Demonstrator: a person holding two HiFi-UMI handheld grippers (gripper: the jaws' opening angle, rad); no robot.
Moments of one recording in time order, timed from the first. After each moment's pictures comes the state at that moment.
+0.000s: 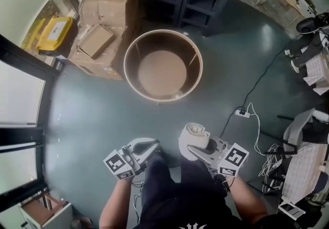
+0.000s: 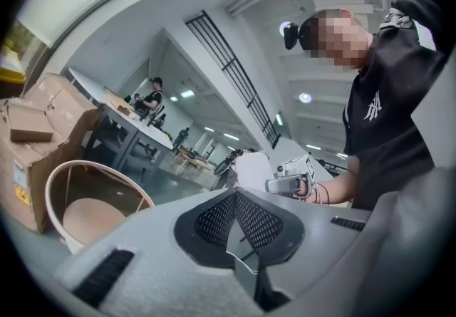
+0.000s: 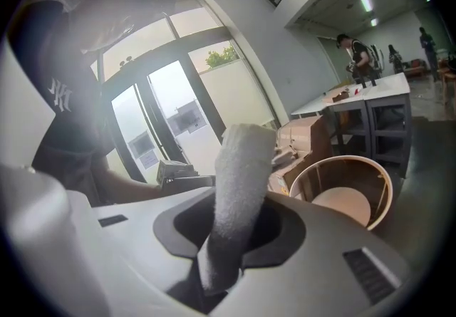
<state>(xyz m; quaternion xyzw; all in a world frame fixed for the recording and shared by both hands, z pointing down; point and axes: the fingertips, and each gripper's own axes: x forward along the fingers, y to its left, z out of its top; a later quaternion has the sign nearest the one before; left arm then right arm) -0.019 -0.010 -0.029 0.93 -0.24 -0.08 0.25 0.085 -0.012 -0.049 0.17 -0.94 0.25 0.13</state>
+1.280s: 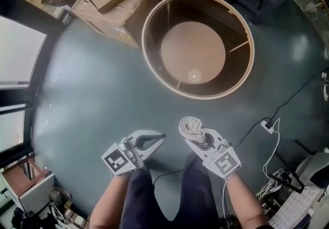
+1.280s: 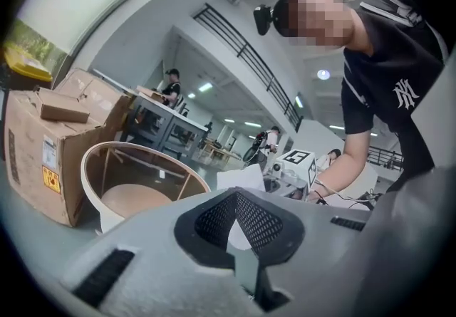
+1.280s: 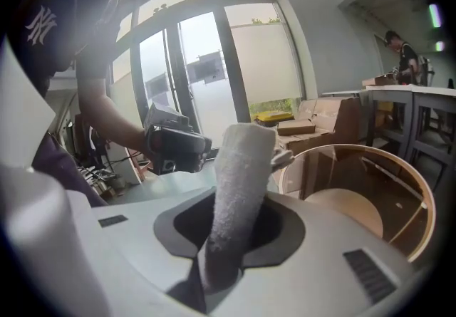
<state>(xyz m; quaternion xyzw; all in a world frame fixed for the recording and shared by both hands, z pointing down) -0.065 -0.071 0.224 0.91 -0.32 0.00 0.25 -0.002 -0.085 0.262 0.07 -0.97 0.12 0.22</state>
